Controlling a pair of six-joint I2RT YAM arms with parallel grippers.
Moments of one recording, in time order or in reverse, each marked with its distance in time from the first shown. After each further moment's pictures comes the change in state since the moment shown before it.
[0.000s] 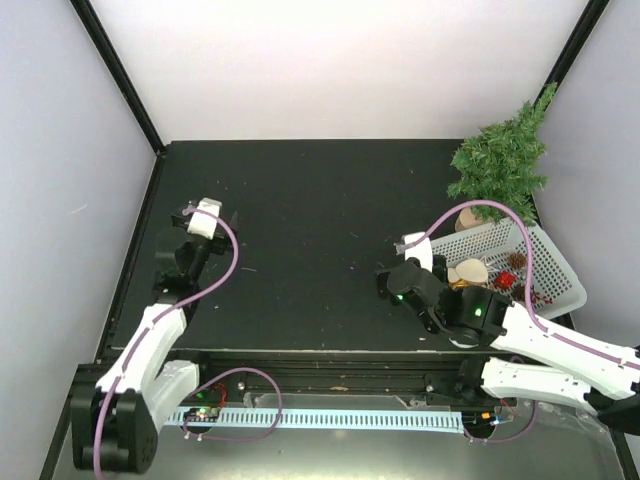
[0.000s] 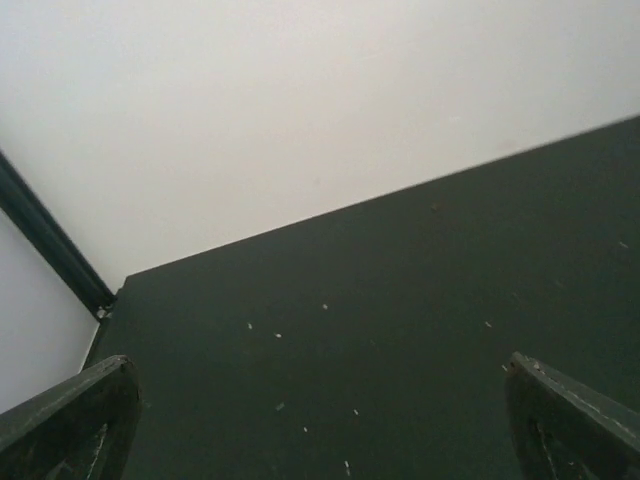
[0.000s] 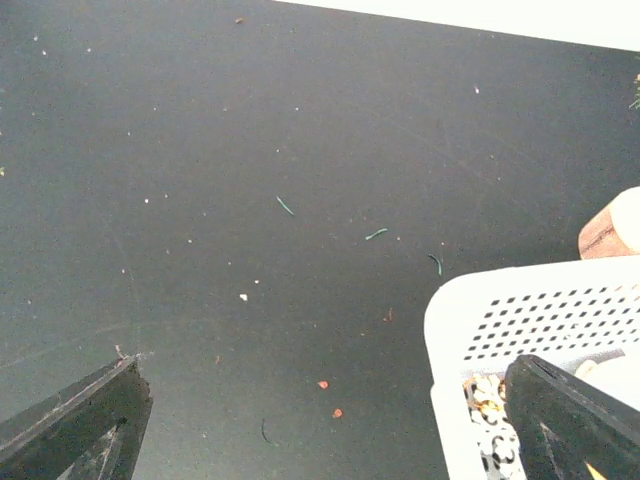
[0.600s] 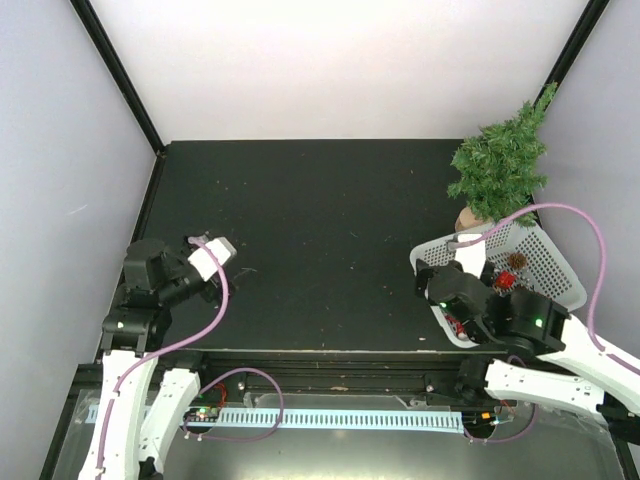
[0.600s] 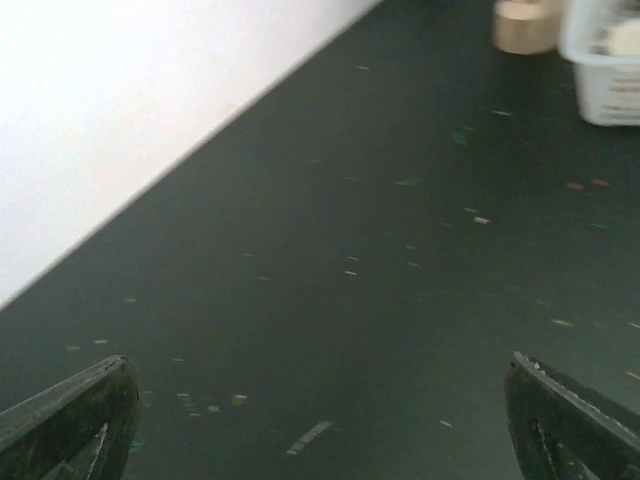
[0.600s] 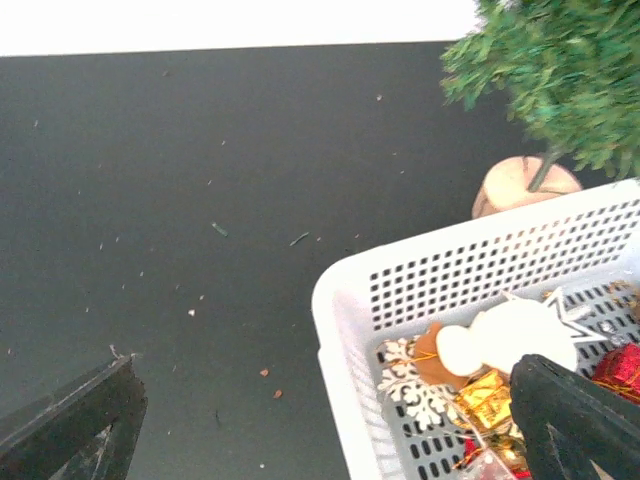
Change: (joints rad) left arm 0.000 -0.397 0.359 -1.072 0.445 0.331; right arm 0.009 -0.146 0.130 -0.356 0.082 0.200
